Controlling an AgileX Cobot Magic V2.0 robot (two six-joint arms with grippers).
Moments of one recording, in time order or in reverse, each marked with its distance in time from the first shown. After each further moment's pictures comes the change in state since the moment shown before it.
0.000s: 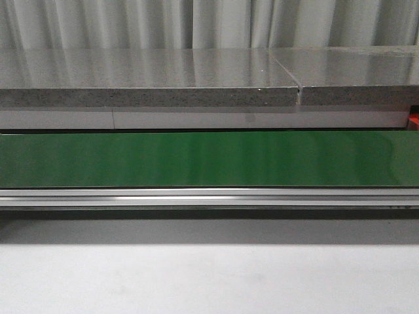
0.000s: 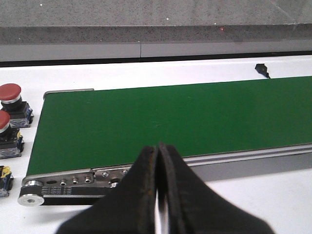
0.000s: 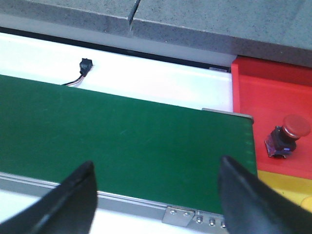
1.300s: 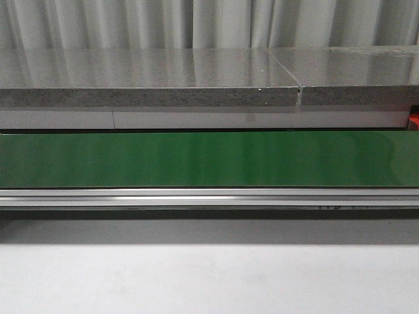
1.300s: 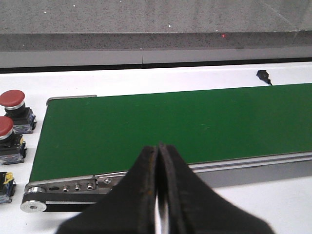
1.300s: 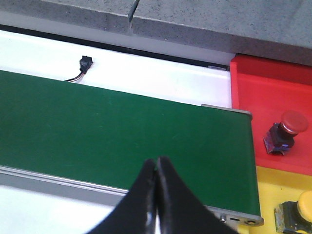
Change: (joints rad) left arm 0.000 0.000 0.000 0.000 -0.023 0.000; right arm 0.000 -0.038 0.025 -0.002 0.005 -0.005
